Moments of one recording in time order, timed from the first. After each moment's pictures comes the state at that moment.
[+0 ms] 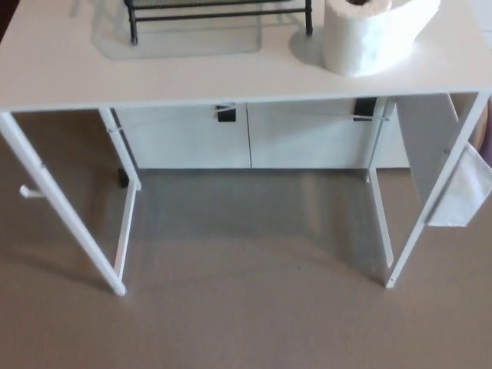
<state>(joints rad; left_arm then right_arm) 0.07 0.64 0.20 1.11 -0.08 0.03 -0.30 0.06 -0.83 -0.05 1.07 -0.22 -0.17 0.21</state>
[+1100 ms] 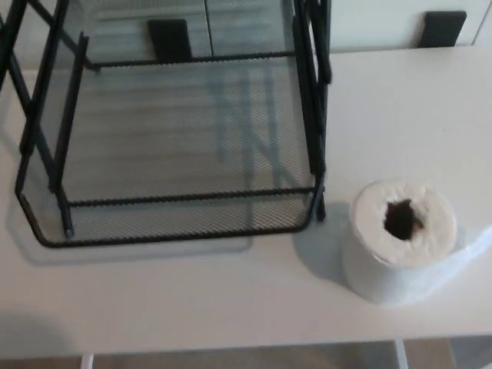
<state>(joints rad) 0.04 0.65 0.20 1.08 -0.08 0.07 -0.30 0.04 -0.83 -0.07 1.06 -0.19 -0.22 0.20</state>
